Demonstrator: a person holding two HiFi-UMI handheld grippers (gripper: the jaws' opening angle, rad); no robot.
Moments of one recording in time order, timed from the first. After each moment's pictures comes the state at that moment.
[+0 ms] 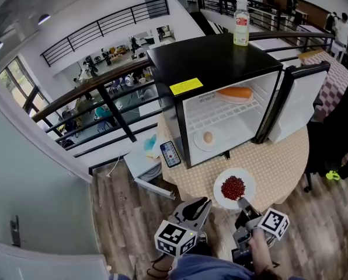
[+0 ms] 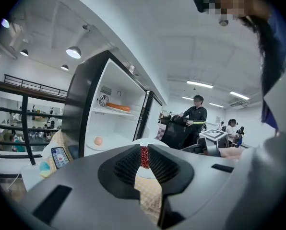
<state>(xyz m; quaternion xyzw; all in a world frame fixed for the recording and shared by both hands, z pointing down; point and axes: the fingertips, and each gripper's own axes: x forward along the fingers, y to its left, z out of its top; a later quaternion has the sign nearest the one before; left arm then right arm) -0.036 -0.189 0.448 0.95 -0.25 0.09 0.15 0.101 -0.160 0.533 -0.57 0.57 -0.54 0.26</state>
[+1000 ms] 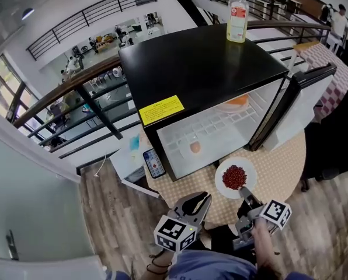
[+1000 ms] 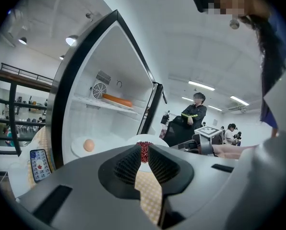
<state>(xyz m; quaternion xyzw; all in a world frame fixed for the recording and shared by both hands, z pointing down) 0.041 -0.286 0.472 0.95 -0.22 0.09 0.18 0.189 -0.263 0.545 -0.60 0.55 -0.53 0.24</state>
